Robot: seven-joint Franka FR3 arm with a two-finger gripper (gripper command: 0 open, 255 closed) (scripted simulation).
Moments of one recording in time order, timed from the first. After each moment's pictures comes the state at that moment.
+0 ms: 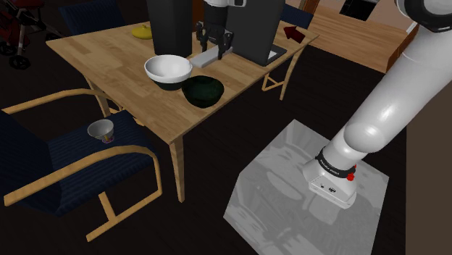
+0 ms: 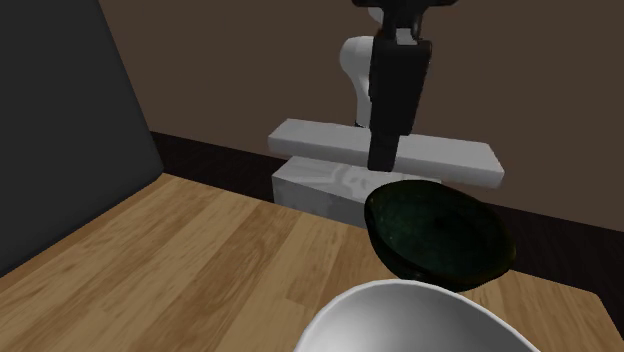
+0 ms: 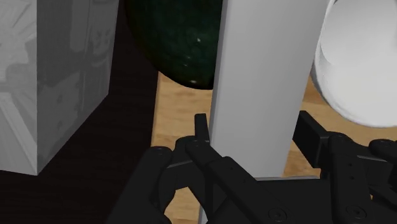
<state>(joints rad) -0.08 0.06 0.32 -1.81 -0.01 1.88 1.54</state>
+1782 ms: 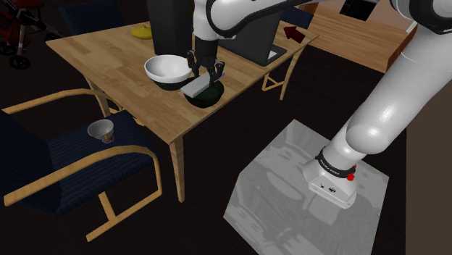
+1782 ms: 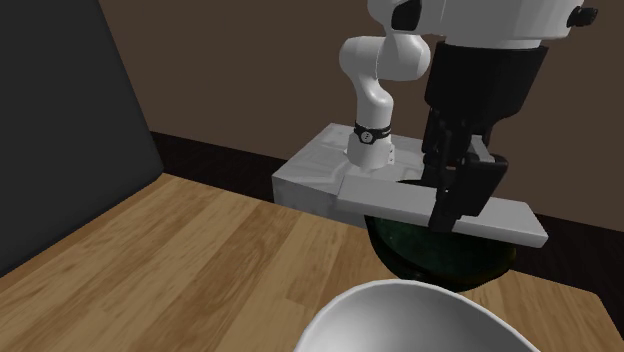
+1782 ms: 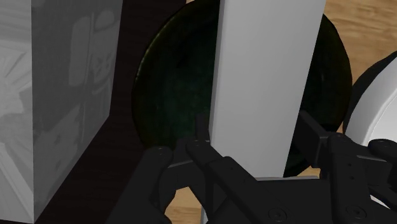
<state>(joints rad) -0.02 0.07 0.38 -1.99 -0.02 2.07 1.68</state>
